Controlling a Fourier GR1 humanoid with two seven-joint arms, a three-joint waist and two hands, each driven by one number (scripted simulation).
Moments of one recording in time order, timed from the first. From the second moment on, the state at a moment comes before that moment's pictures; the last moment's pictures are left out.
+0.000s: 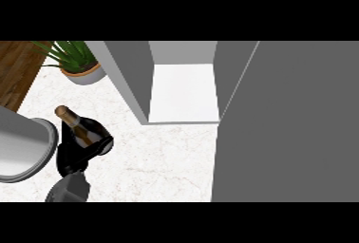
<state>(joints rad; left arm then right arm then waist) -0.27 0.04 0.45 -0.77 0.33 0.02 -0.47 0.13 -0.21 0.34 -2.52 -0.08 -0.02 0.45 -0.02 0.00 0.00</state>
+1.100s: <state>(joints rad) -0.21 0.04 0.32 -0.76 0.27 -0.13 -0.65 0.10 -0.19 0.34 -2.51 -0.08 -0.02 0.48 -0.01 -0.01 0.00</state>
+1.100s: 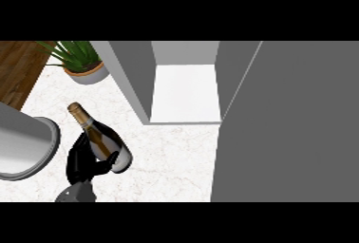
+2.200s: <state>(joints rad) 0.06 0.00 -0.13 -1.54 0.31 0.01 -0.37 0.15 -0.18 0.31 -2.51 -0.09 0.02 0.43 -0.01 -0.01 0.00</state>
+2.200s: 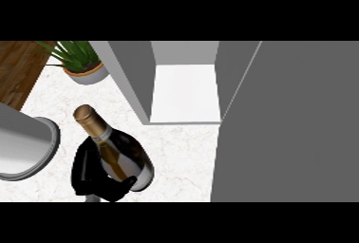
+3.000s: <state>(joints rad) -0.29 0.00 -0.35 -1.55 0.35 0.50 -0.10 0.14 -0.18 0.27 -2.51 -0.09 0.05 0.45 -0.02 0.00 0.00</state>
